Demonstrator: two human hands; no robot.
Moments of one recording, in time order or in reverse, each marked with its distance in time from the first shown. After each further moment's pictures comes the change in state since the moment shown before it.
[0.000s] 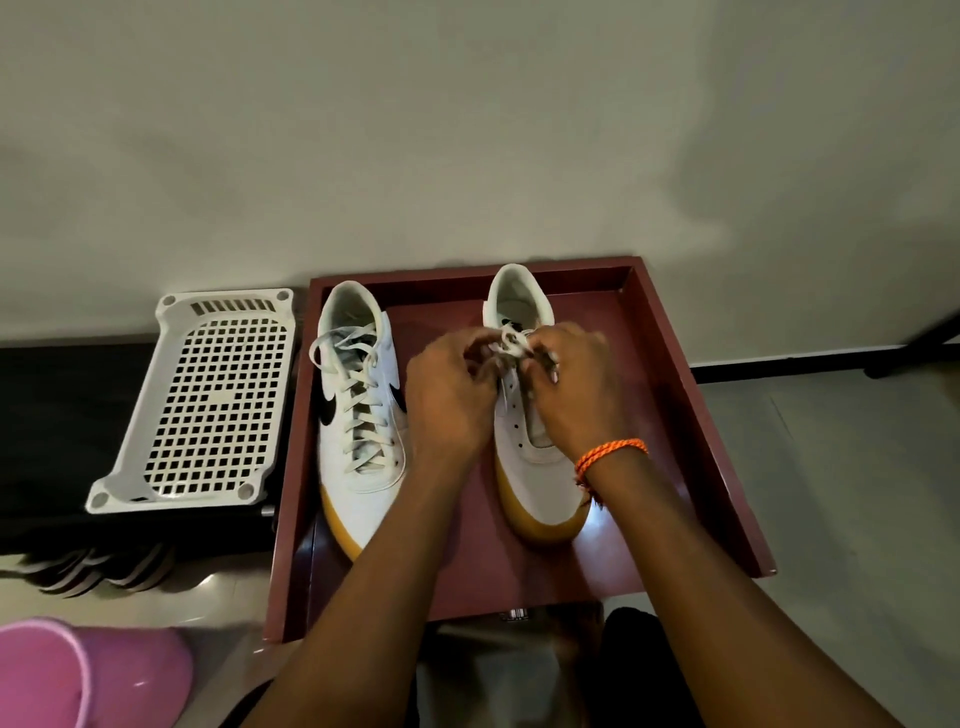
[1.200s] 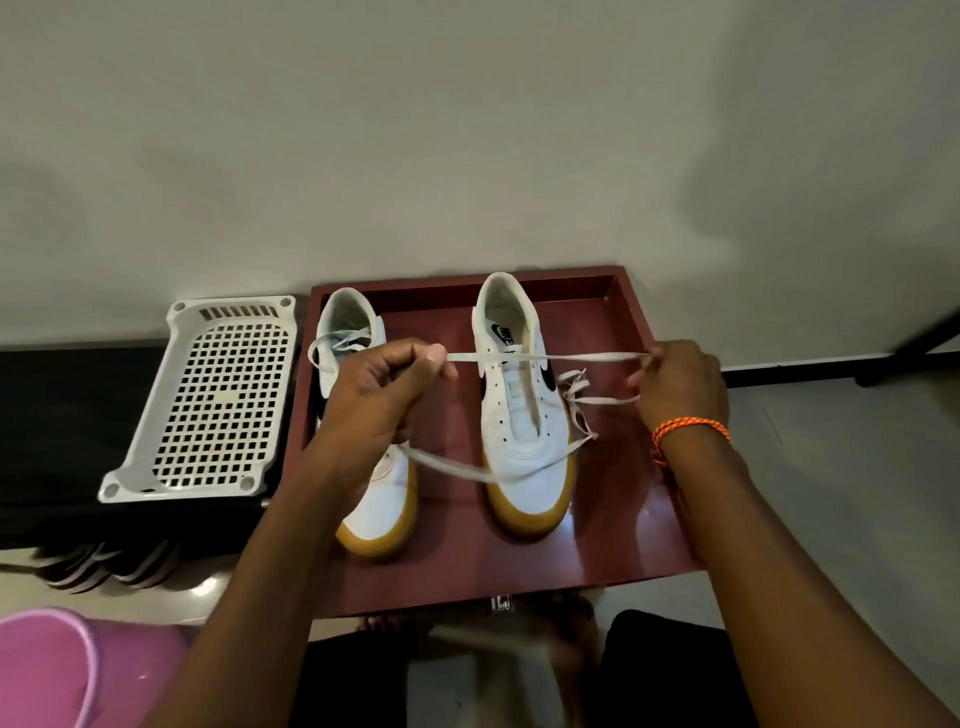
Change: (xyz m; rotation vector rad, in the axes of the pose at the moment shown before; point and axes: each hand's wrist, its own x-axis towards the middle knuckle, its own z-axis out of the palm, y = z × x) left_hand -0.026 0.014 -0.081 -0.446 -0.290 -0.118; right_hand 0.002 0.059 -0.076 -0.144 -0.026 0.556
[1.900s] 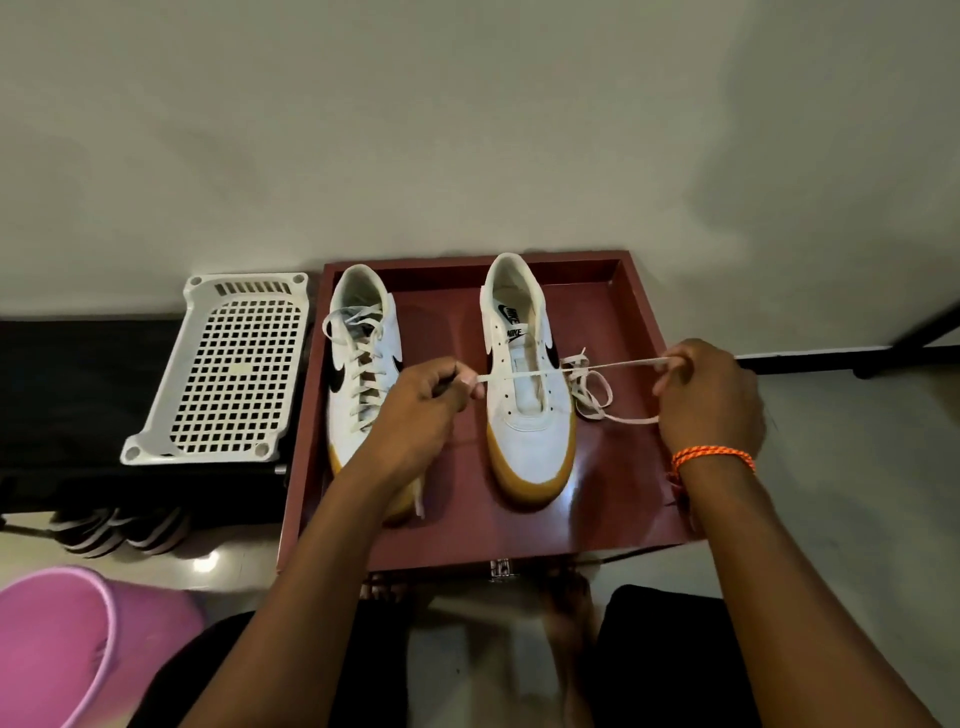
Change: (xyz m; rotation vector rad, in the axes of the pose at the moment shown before) left_hand -0.023 -0.017 0.022 0.199 -0.045 -0.113; right_hand -0.054 0.011 -0.021 -0.033 0.208 -0.049
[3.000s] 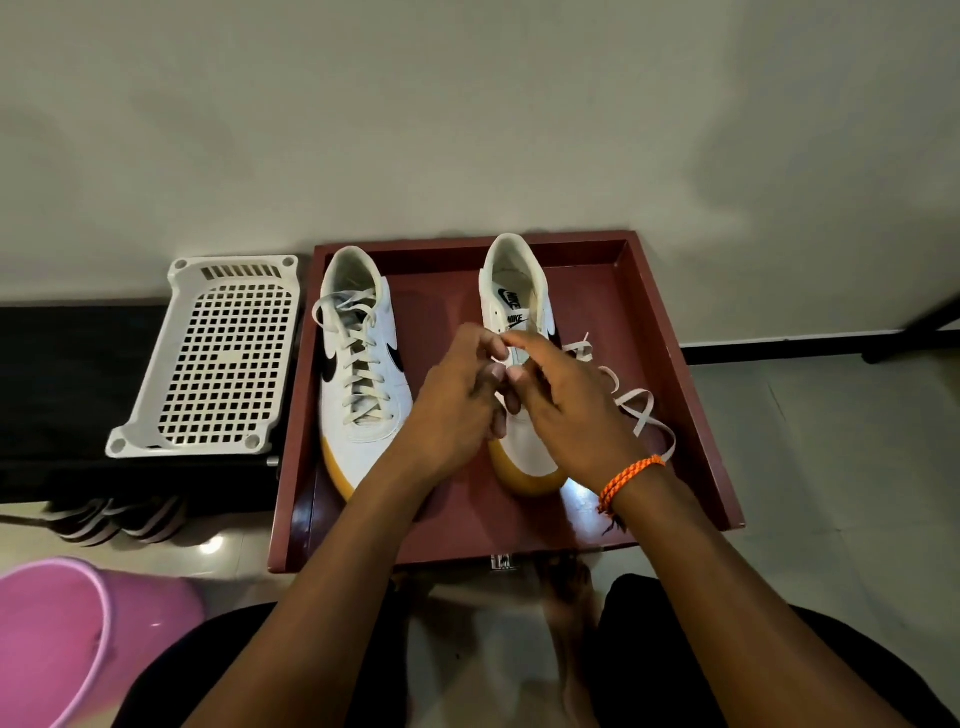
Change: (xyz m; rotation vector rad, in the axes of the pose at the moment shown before) left_hand 0.014 -0.001 0.032 0.046 -0.080 0.144; right_hand -0.043 -0.051 0.045 0.431 -0.508 -0.583
